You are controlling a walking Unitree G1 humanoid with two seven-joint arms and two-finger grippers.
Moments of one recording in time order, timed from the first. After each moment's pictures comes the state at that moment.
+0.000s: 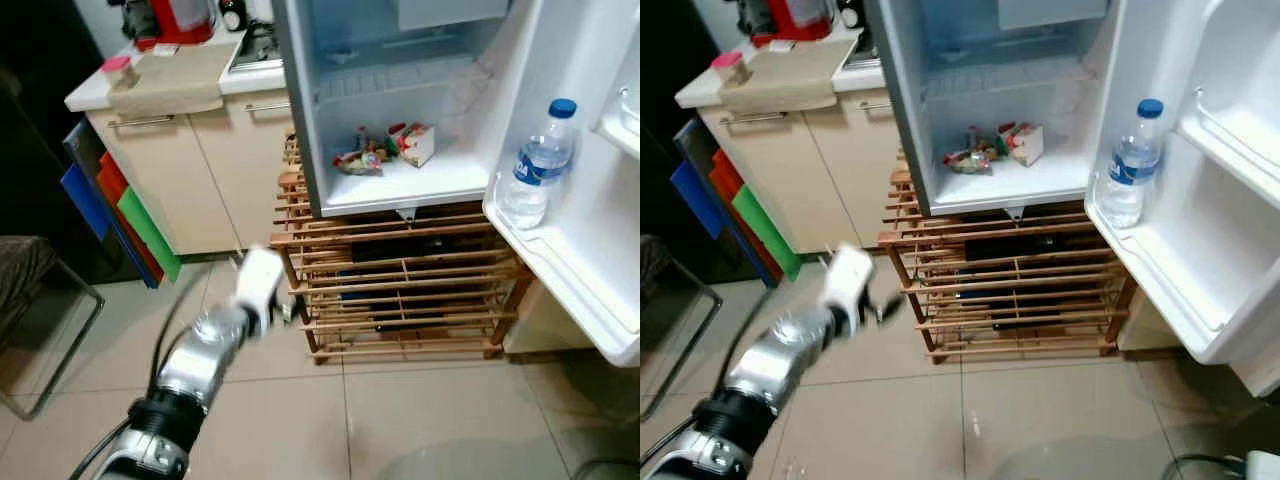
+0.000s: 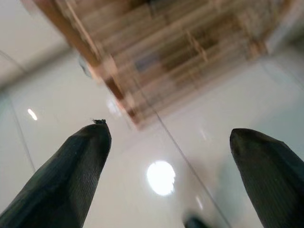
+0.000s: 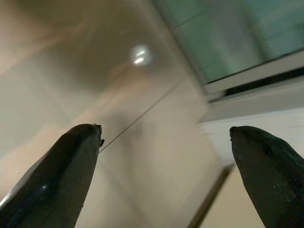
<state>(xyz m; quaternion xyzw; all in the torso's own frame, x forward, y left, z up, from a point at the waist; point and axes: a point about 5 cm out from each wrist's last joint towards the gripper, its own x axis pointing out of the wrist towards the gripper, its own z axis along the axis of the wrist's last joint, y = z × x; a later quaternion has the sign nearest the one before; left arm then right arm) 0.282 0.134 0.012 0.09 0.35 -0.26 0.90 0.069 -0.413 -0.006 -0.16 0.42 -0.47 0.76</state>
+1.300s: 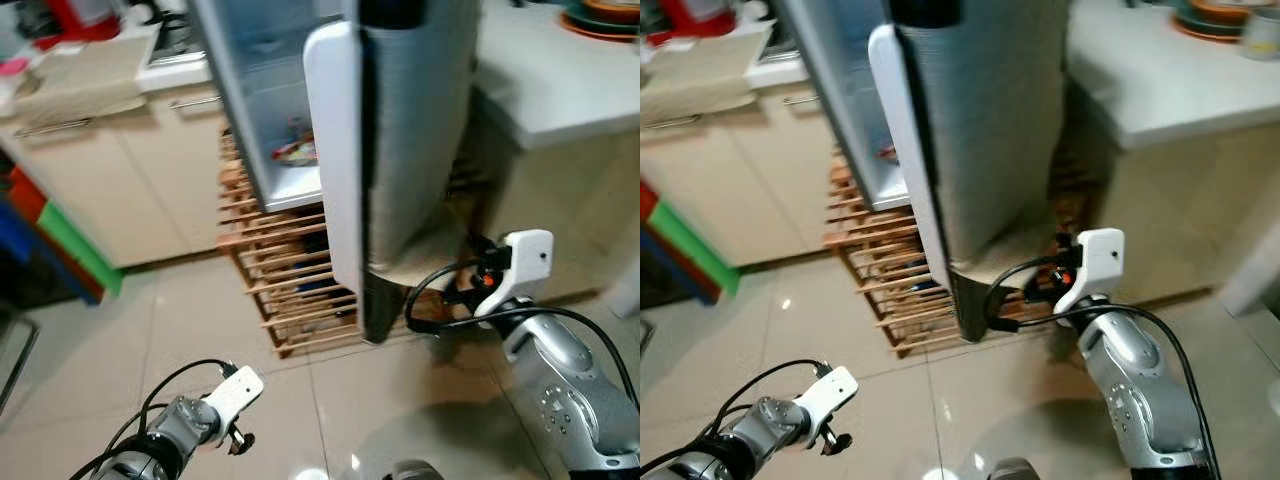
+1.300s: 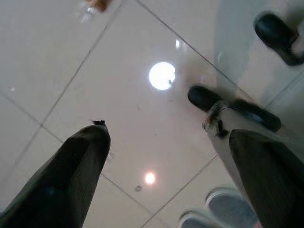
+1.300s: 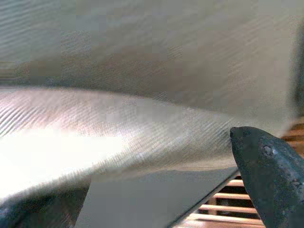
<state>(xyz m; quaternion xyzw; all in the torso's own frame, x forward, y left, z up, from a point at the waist) 0.221 0.182 -0.060 0.23 0.49 -0.28 0.79 0.262 -0.176 0.131 0.09 0.06 0.18 0.98</state>
